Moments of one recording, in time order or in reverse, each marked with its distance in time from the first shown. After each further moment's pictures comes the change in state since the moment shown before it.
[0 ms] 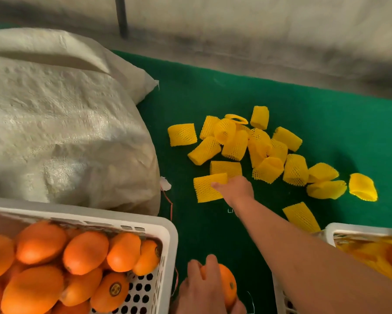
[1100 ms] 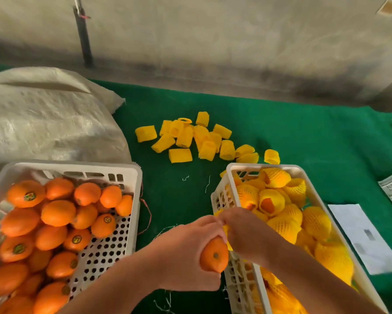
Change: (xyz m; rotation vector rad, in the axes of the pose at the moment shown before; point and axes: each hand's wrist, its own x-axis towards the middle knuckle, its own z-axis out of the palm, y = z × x) left_hand -0.188 0.045 -0.009 0.033 -0.114 0.819; right_hand -0.338 0.183 -0.167 -0.509 -0.079 -0.684
